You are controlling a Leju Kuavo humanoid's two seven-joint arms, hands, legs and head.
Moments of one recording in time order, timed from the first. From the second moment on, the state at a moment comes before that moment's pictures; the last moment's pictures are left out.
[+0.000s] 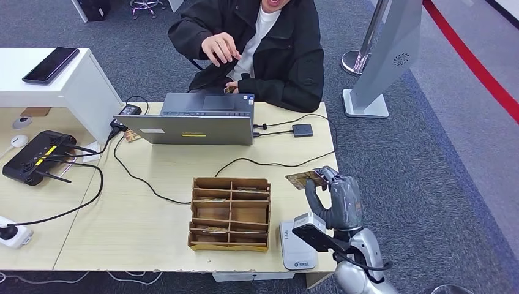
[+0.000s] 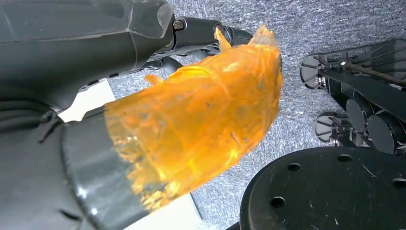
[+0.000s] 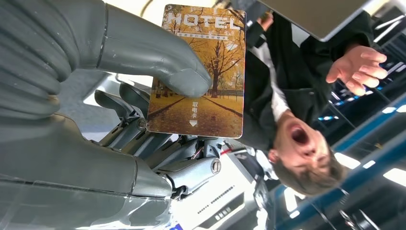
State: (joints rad) left arm 0.08 0.09 -0.96 -0.02 0.91 -0.35 -0.19; right arm -0.07 -0.08 0.45 -1.57 0.67 -0.51 -0.23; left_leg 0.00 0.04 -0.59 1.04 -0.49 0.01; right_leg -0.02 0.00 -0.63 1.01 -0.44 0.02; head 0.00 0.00
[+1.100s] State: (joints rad) left arm 0.06 0.11 -0.88 -0.02 0.74 -0.36 -0.18; right arm -0.22 -0.05 0.54 -1.54 1.11 -0.64 -0.10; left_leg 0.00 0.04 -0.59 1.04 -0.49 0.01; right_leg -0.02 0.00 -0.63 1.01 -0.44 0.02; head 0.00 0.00
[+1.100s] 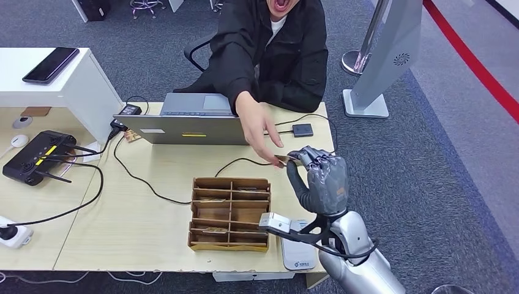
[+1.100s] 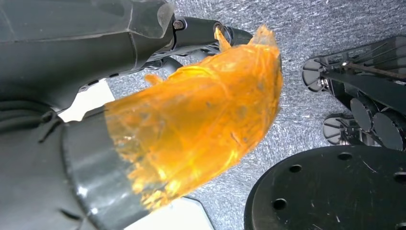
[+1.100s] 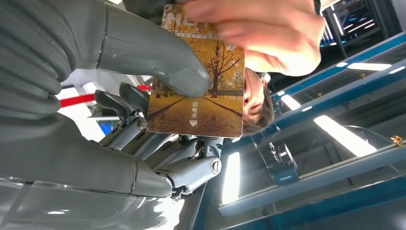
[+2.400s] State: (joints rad) left arm -0.02 0.04 -0.84 -0.05 0.59 0.07 -0.15; right arm -0.19 -0.02 0.56 -1.56 0.83 -0.60 -0.16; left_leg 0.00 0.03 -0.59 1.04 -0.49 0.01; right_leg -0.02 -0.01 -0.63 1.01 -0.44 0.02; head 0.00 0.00
